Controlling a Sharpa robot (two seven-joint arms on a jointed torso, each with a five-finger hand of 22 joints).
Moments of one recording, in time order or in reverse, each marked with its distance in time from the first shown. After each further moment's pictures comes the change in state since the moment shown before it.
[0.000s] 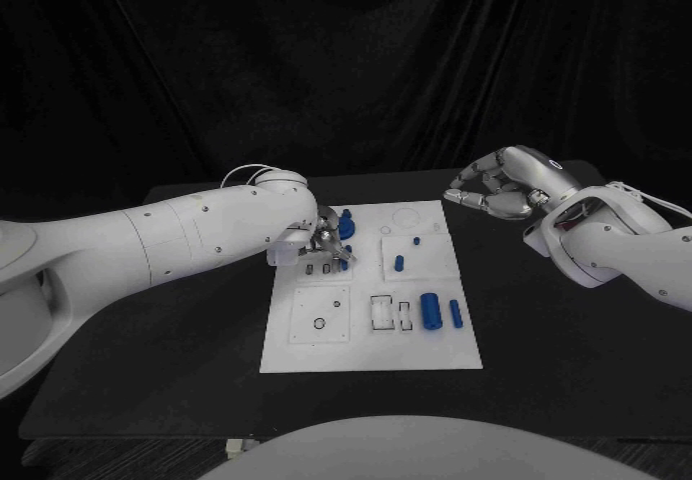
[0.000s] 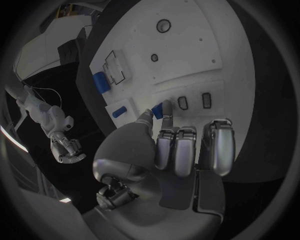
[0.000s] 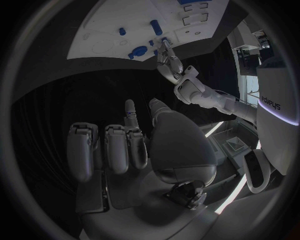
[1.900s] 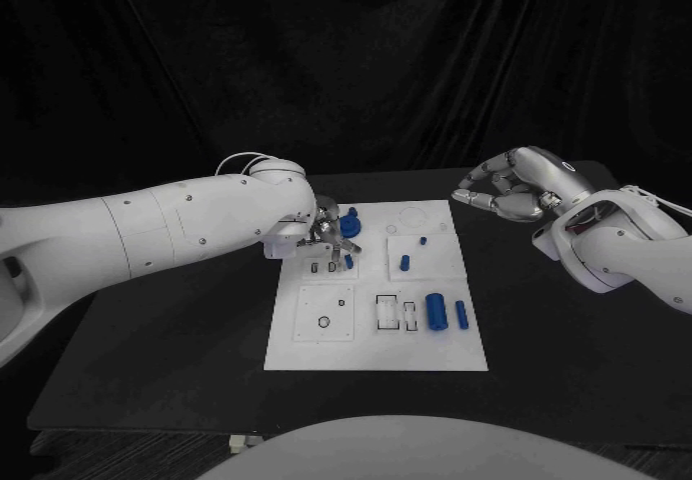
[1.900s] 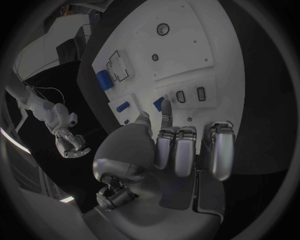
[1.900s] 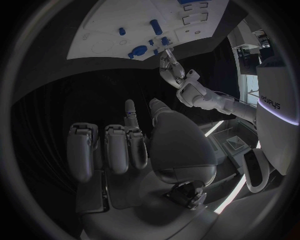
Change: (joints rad) left arm 0.042 -0.073 0.000 0.110 0.002 -0.038 -0.033; left_hand -0.050 -0.003 -0.090 0.073 -0.057 -0.011 -0.003 0.097 -0.038 0.000 0.000 0.000 0.000 0.000 -0.007 0.000 0.000 0.000 0.032 -0.004 0.029 -0.001; right arm 0.002 -0.009 0.000 0.015 0.001 -0.010 -0.001; right_hand 0.000 0.000 -0.003 0.003 -0.007 0.000 0.000 0.000 -0.001 0.001 -0.006 0.000 0.000 0.000 0.000 0.000 0.000 0.000 0.000 0.000 0.005 0.001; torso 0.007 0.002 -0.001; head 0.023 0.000
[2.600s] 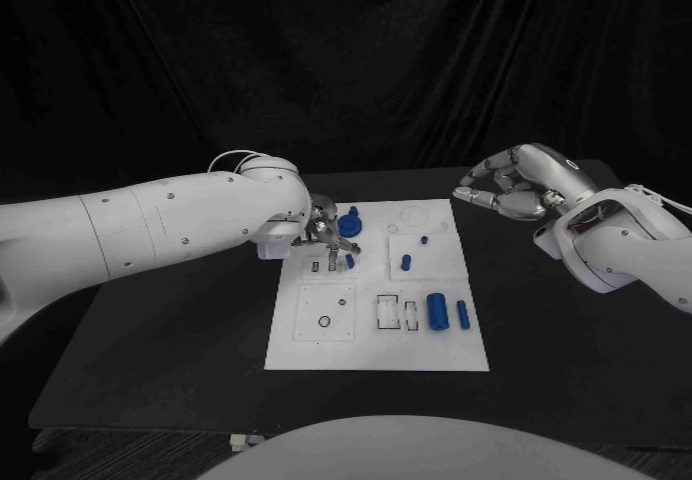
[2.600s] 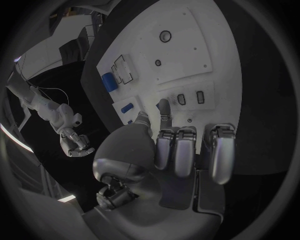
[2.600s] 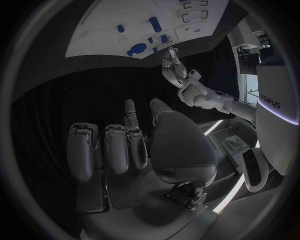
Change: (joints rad) left arm 0.021 -0.060 0.000 0.082 0.010 -0.001 -0.001; left_hand -0.012 0.002 -0.032 0.032 -0.045 0.016 -0.013 0.114 -0.019 0.000 -0.007 0.000 0.000 0.000 0.000 0.000 0.000 0.000 0.016 -0.009 0.019 0.000; right arm 0.007 -0.003 0.000 0.013 0.001 -0.012 0.002; right_hand -0.005 -0.005 0.000 0.000 -0.012 0.000 0.000 0.000 -0.001 0.000 0.000 0.000 0.000 0.000 0.000 0.000 0.000 0.000 0.000 0.000 0.000 -0.001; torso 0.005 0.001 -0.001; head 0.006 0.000
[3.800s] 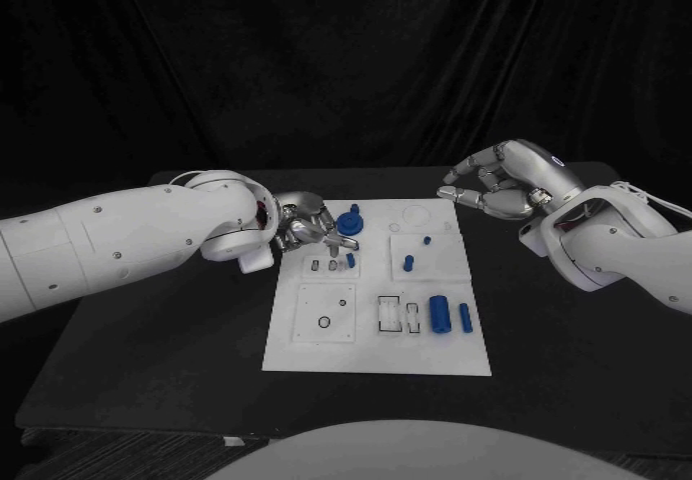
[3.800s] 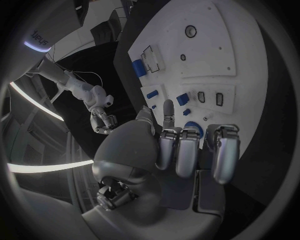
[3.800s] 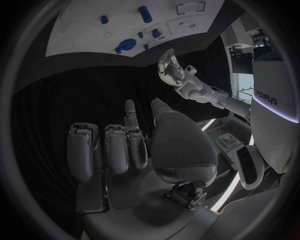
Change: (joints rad) left arm 0.000 -0.152 0.000 0.114 0.124 -0.135 0.317; left_hand 0.127 -0.026 0.007 0.001 0.051 -0.075 0.036 0.068 -0.232 0.000 0.043 0.000 0.000 -0.002 0.048 0.000 0.000 0.000 -0.009 0.052 0.014 0.000; right arm 0.017 -0.007 0.000 0.049 0.010 -0.027 0.039; right_hand -0.014 -0.005 0.003 0.003 -0.039 0.000 0.000 -0.004 -0.005 0.000 0.000 0.000 -0.001 0.000 0.000 0.000 0.000 0.000 0.000 0.000 0.000 0.000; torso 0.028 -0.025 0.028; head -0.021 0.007
